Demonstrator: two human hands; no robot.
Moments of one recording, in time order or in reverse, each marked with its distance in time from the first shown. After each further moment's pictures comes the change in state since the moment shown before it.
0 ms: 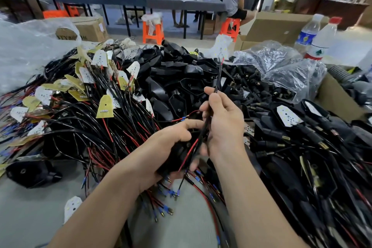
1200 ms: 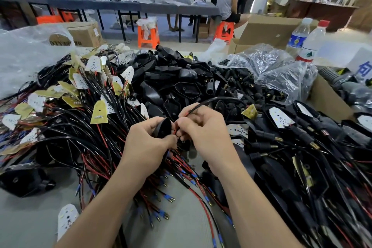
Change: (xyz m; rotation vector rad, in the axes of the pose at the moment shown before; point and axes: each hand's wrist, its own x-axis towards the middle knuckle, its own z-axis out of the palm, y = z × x) left_hand 0.002 -0.023 -0.010 0.186 0.877 0.159; right_hand -0.013 0.002 -0.017 -0.402 -0.425 -0.100
